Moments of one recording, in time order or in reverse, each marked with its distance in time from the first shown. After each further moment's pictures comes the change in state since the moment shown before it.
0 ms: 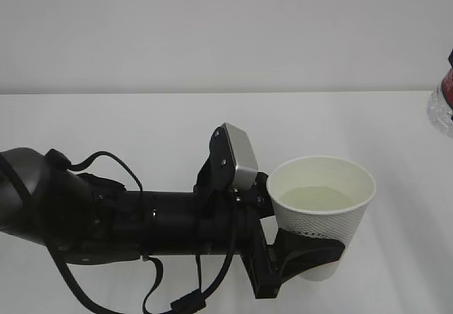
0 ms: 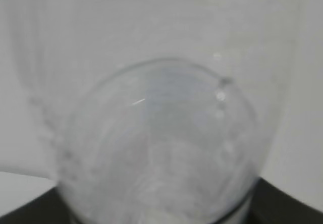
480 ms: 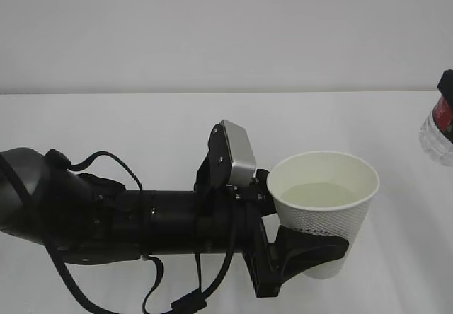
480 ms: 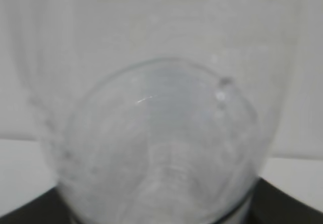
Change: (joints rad) left arm 0.000 0.000 0.000 0.000 -0.042 0.000; right arm 0.000 0.000 0.000 0.005 0.154 0.068
